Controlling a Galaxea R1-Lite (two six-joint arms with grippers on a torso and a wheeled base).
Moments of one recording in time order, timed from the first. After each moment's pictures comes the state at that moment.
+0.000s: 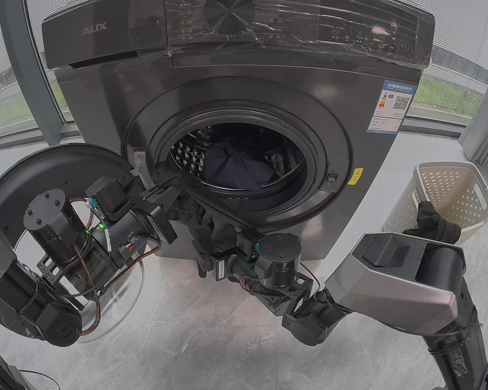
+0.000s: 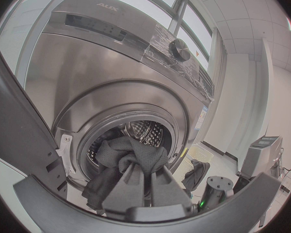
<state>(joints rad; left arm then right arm) -0.48 1.79 -0.46 -1.55 -0.09 -0.16 0.82 2.50 -1.21 -1.29 -0.19 0.11</state>
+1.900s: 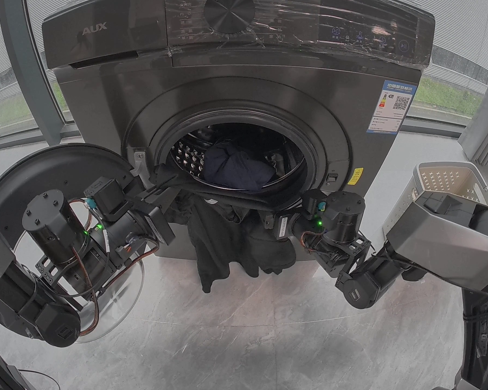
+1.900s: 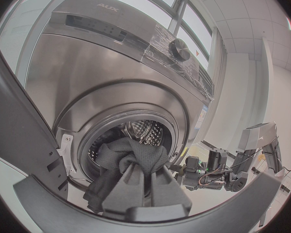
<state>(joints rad) -0.48 1.79 -0.45 -1.55 -0.09 -0.16 0.60 2.32 -1.05 -1.30 -0.21 0.06</state>
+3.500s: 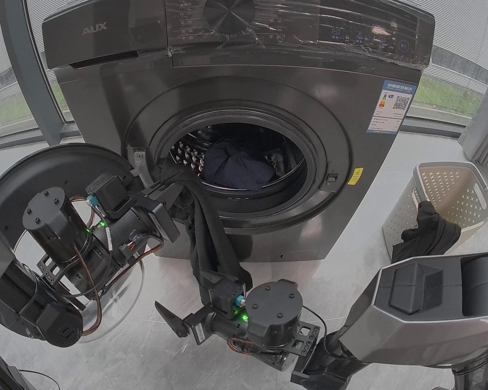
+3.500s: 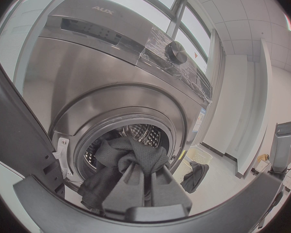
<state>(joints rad) -0.50 1.78 -0.47 -1.55 -0.08 -0.15 1.04 2.32 -0.90 -1.35 -0.13 0.07</state>
